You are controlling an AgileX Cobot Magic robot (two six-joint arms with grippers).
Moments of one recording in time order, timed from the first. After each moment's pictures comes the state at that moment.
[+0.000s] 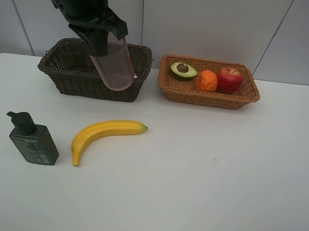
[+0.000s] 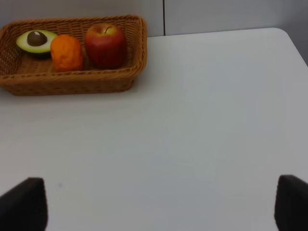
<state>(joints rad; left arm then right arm) -0.49 1.81 -1.64 -0.09 1.21 0.11 0.02 0.00 -0.52 -0.09 1.04 0.06</state>
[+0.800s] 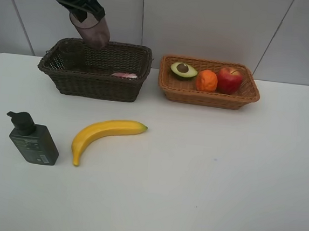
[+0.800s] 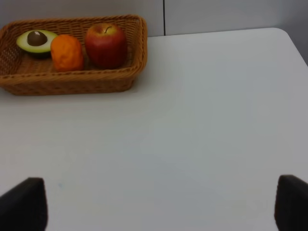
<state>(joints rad) -0.36 1.90 -1.69 0.20 0.90 0.12 0.02 0.00 -0.52 -0.09 1.04 0.06</state>
